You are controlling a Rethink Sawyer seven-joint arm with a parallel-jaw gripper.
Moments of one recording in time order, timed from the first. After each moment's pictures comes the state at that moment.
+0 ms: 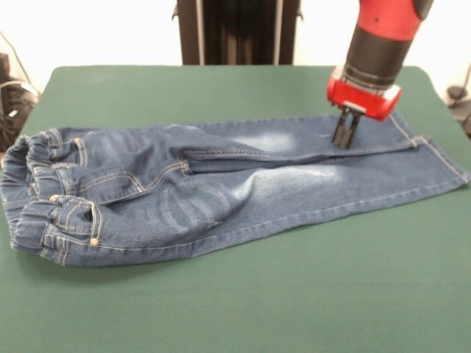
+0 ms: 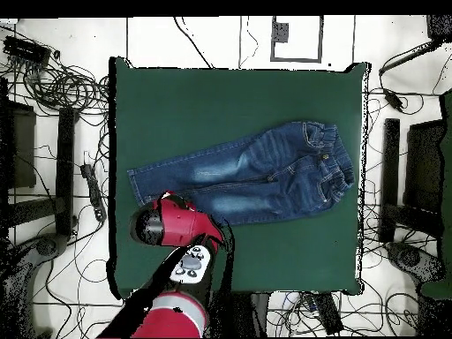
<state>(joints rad) 0.28 -0.36 -0.24 1.74 0.25 0.14 2.25</state>
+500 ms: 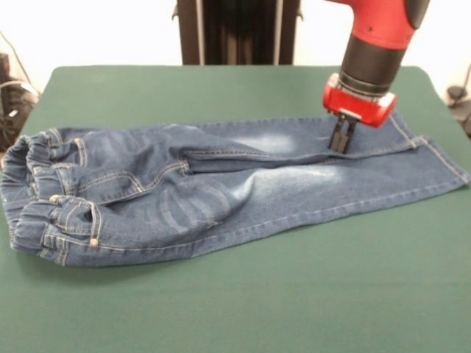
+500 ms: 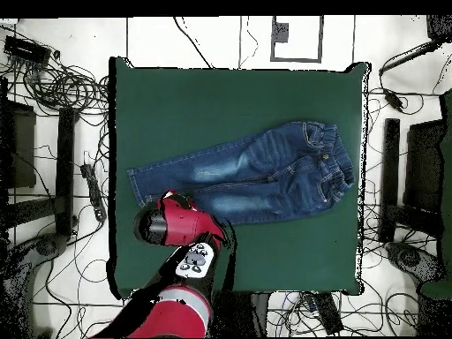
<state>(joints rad) 0.27 -0.36 -0.23 1.75 0.25 0.11 2.25</state>
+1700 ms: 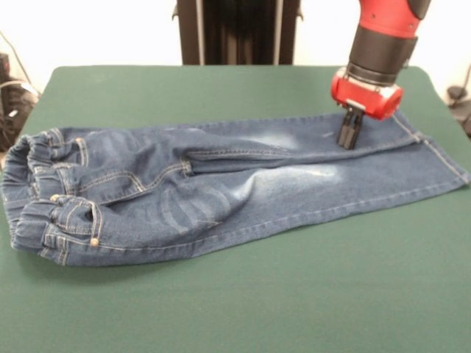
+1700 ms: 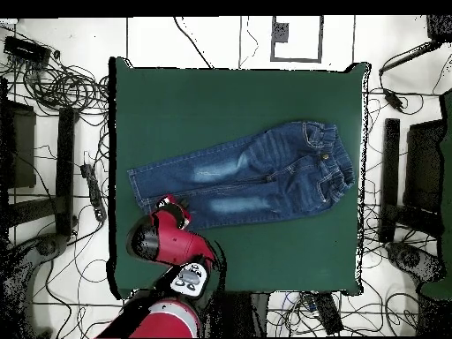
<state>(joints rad) 0.31 -0.38 -0.18 1.91 0.47 -0.12 2.34</state>
